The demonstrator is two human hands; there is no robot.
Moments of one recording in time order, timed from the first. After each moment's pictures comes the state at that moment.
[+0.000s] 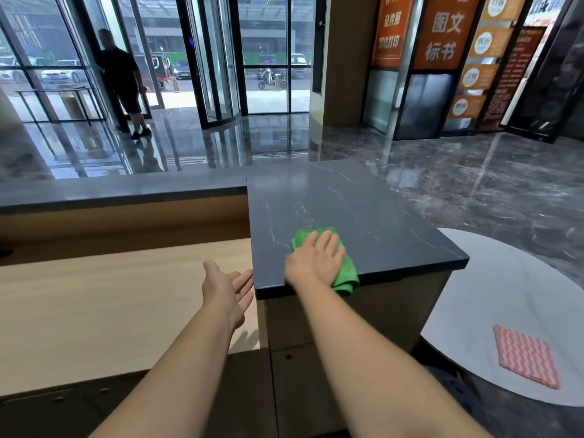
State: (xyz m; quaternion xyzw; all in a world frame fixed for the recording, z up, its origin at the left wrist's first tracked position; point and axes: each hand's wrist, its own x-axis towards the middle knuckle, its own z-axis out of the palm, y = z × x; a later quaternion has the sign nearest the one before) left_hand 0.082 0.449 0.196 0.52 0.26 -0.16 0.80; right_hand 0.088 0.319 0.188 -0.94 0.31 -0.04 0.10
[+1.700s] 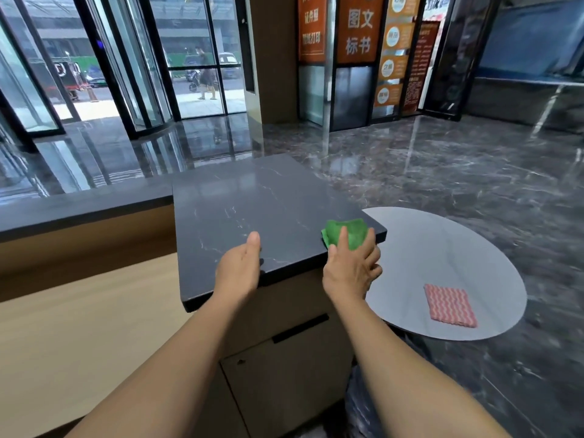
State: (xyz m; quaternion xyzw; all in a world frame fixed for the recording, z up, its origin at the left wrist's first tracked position) left_hand 0.059 0.341 0.201 0.86 -0.17 -0.06 0.48; right_hand -0.009 0.181 0.153 -0.83 0.46 -0.24 0.21
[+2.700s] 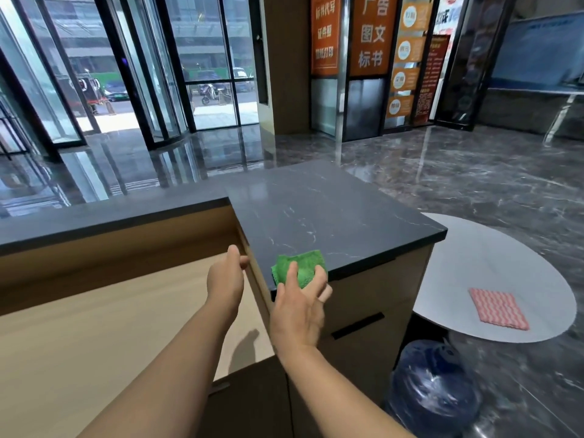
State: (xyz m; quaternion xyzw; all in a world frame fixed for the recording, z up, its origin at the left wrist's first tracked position) left_hand 0.127 0.476 0.187 0.76 -0.02 -0.08 0.65; right_hand 0.037 0.419 0.146 -0.88 0.36 -0.25 0.21
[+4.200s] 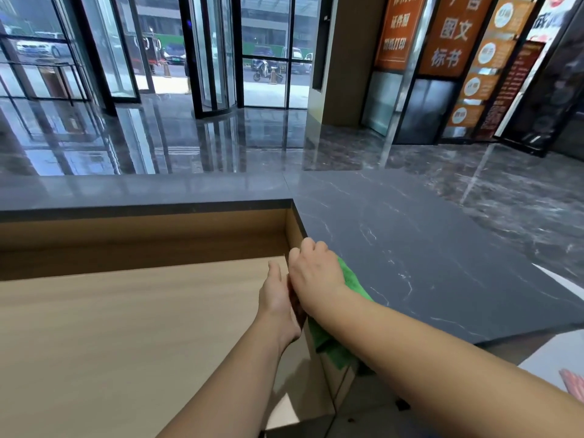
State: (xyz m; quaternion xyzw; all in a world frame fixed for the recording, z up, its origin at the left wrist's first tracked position) left_hand 0.216 0.478 0.170 0.42 0.13 -0.32 0.84; right_hand 0.206 0.415 0.207 -0.99 0.03 -0.03 -0.16
